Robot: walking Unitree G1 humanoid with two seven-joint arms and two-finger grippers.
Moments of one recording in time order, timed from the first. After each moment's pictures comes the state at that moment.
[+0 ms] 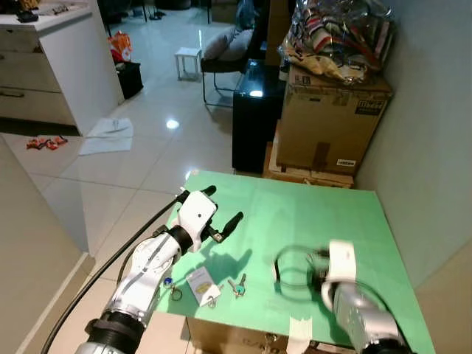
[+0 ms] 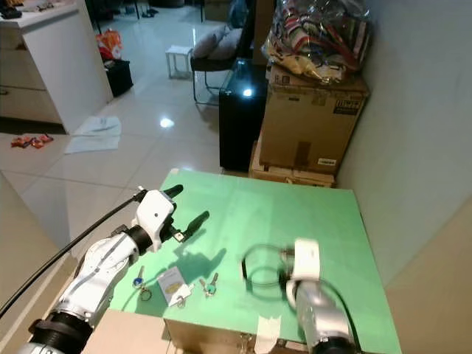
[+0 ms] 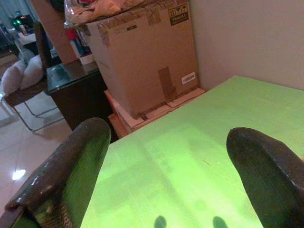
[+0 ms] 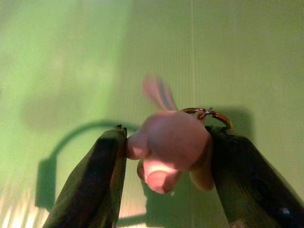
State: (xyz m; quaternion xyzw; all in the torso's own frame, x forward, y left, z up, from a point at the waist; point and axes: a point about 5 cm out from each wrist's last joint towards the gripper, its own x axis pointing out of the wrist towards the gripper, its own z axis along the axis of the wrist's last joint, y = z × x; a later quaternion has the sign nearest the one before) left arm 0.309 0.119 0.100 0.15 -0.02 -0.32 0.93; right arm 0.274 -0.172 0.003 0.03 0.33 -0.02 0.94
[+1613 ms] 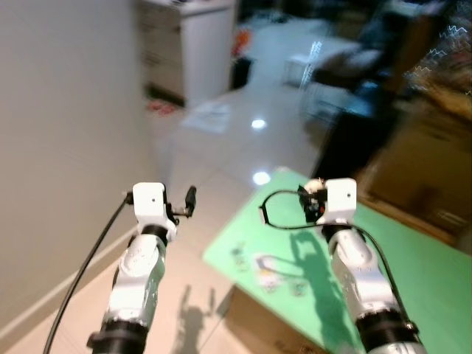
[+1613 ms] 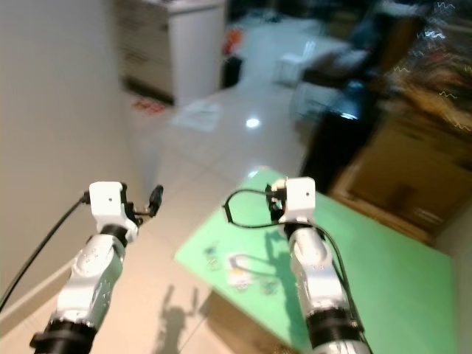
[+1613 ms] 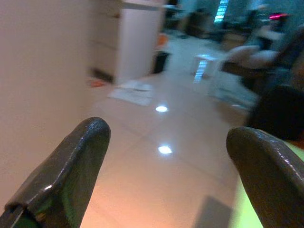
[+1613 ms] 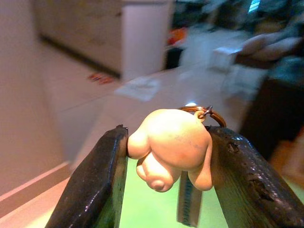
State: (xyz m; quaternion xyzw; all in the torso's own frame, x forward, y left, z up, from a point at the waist) left arm 0.314 0.167 0.097 -0.03 0.01 -0.03 1.00; right arm 0.326 -0.144 0.096 0.00 0.02 0.08 1.00
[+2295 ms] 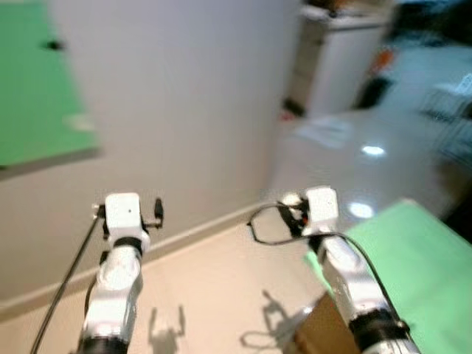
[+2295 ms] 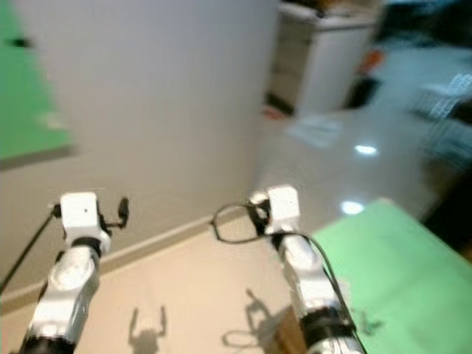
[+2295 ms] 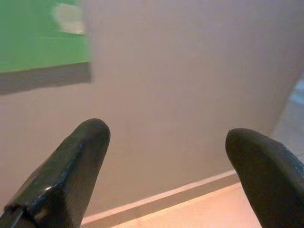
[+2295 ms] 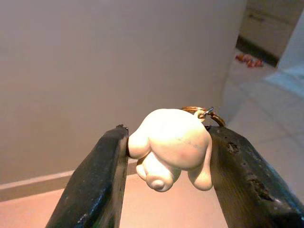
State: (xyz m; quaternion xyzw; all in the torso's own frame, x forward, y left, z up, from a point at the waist) left arm 0.292 0.199 0.086 0.05 0.05 0.08 0.99; right arm 0.319 -0.139 0.070 0.04 0.09 0.14 0.99
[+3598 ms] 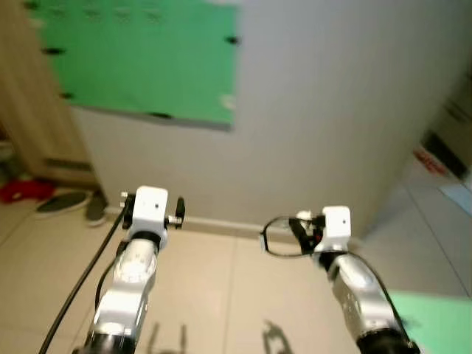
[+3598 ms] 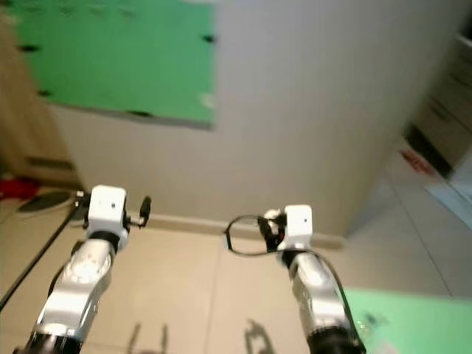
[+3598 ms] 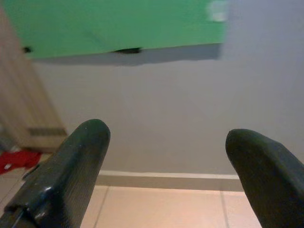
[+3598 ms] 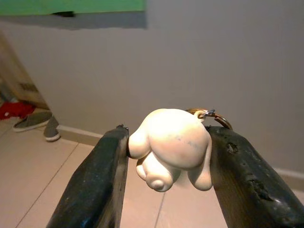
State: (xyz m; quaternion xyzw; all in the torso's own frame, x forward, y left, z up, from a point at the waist) left arm 0.299 0.171 0.102 0.11 0.05 0.01 0.99; right arm 0.301 -0.150 0.051 0.07 0.11 0.12 0.98
